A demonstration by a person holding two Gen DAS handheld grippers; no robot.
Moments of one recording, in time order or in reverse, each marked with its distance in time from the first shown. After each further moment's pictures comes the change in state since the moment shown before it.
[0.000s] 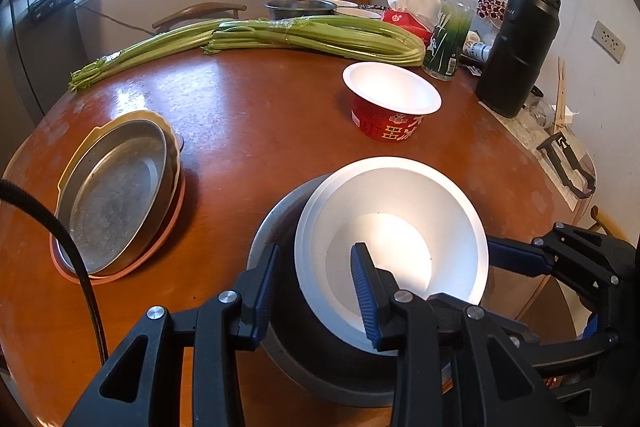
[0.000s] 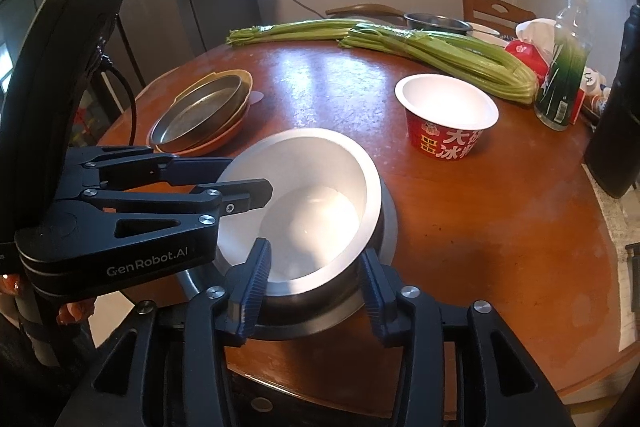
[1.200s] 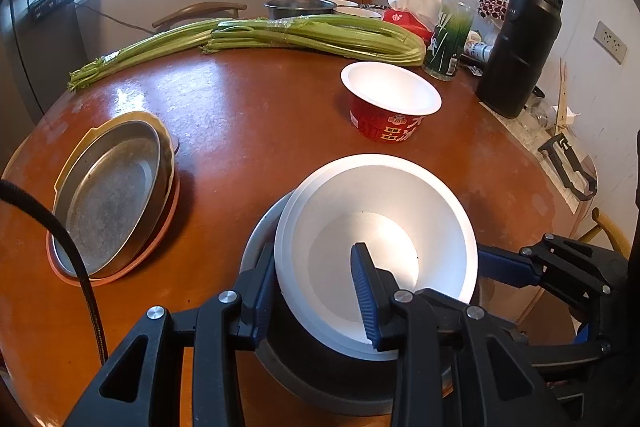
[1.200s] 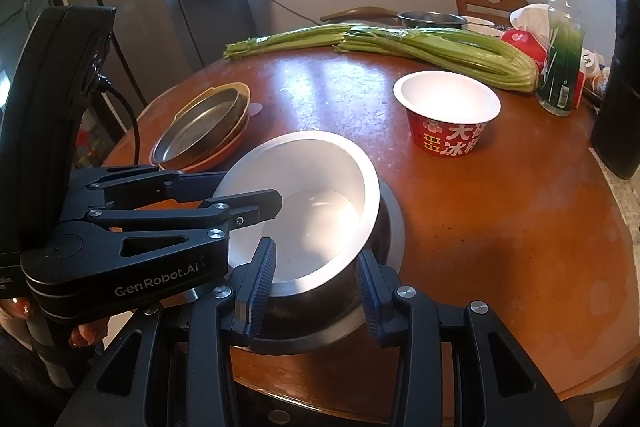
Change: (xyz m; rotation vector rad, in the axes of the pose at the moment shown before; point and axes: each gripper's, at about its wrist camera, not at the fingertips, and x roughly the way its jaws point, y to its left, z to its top) left arm 0.005 -0.006 0.004 -0.003 0.002 0.006; right arm 0.006 -0.007 -0.001 0.066 -0.025 0.036
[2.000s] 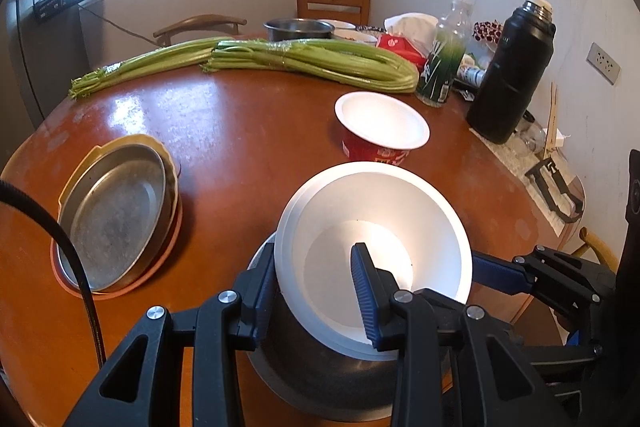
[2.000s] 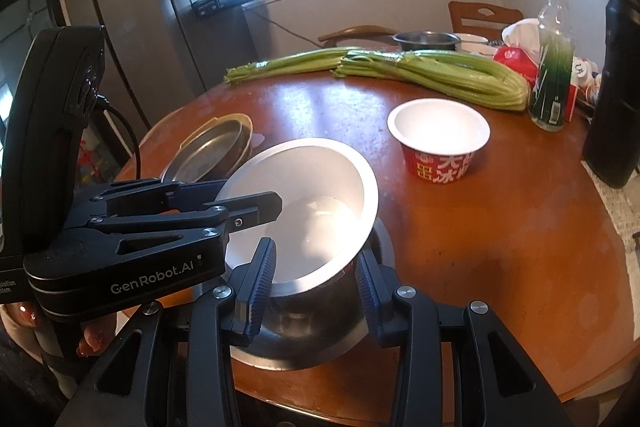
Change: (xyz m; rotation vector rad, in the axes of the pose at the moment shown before) left arm -0.016 0.002 0.010 -0.027 -0.057 -0.034; right arm -0.019 -0.002 0.006 0.026 -0.065 0.010
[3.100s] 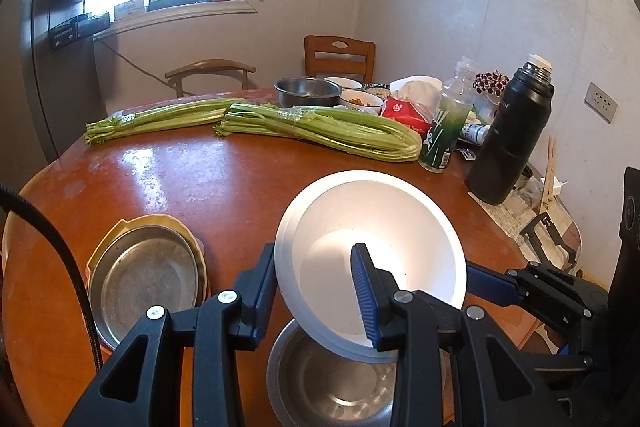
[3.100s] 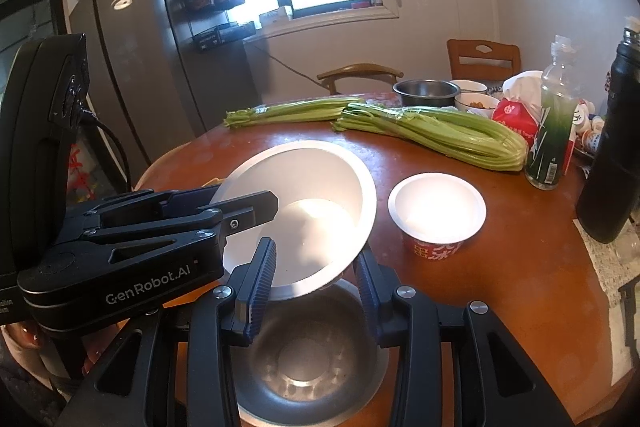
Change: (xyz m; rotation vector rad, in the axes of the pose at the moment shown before) left arm -0.038 0.009 0.048 -0.016 -0.164 0.014; right arm -0.013 0.005 0.056 -0.013 -0.127 -0.016
